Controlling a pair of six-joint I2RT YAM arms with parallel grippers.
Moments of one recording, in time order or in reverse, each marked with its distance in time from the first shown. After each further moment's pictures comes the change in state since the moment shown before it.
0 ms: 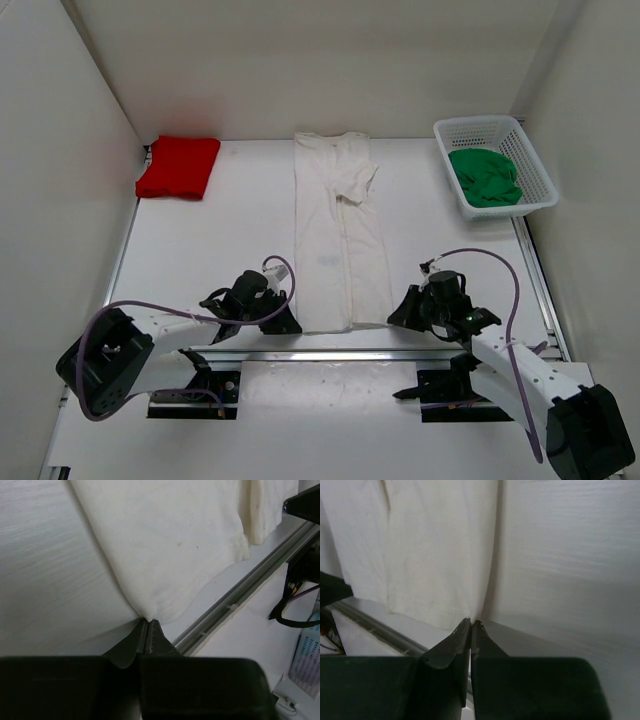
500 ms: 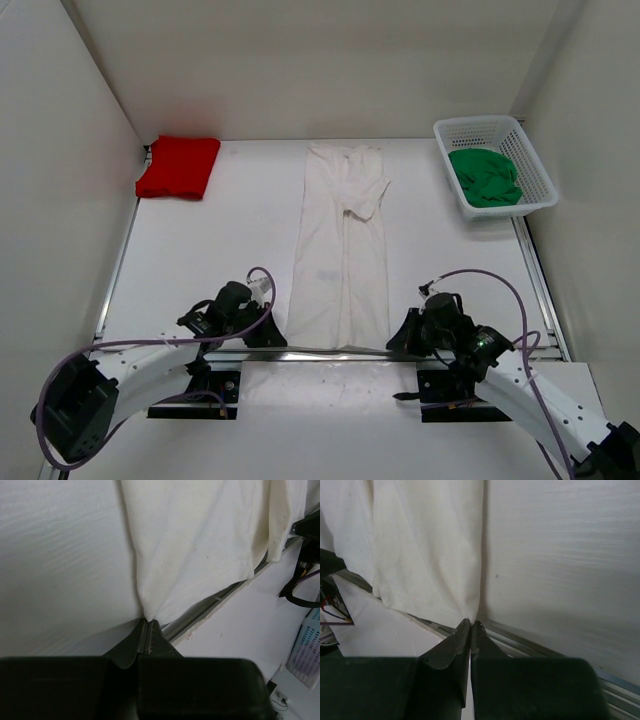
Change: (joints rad) left arm 0.051 -0.303 -0.089 -0.261 0.029 0.015; right arm 0.251 -0.360 -0.065 -0.317 0.066 0.232
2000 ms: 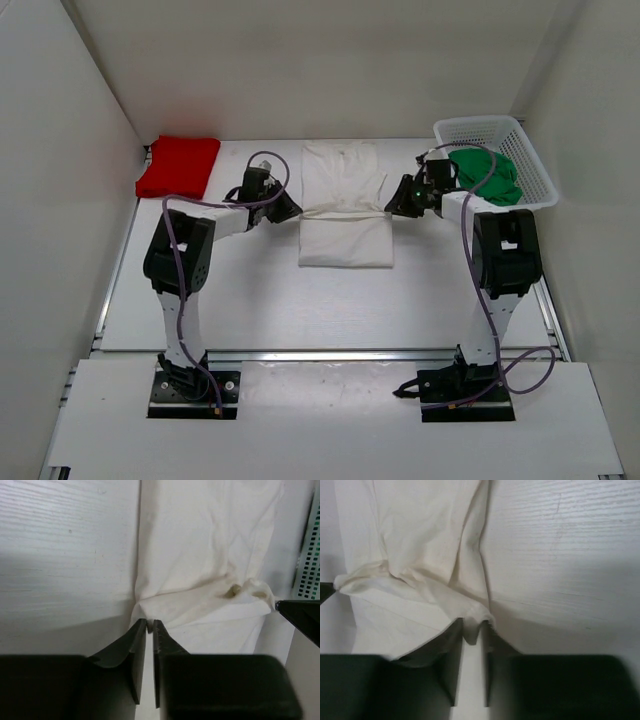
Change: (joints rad) left arm 0.336 1.123 1.080 0.184 -0.147 -0.069; right arm -0.546 1.509 1.125 0.443 -0.147 -0.474
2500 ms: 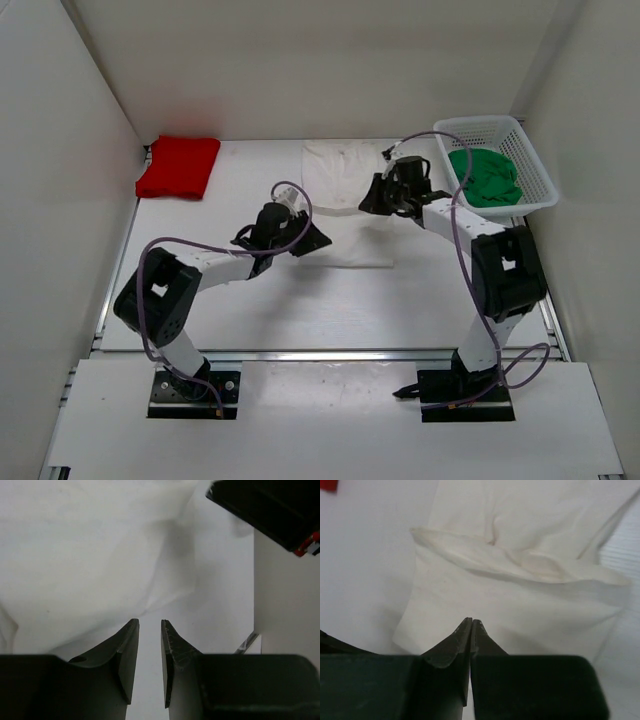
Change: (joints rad) left arm -0.224 -0.393 -0.417 0.247 -0.036 -0.093; right arm 0.196 -0.208 -0.073 0.060 0.080 -0.033
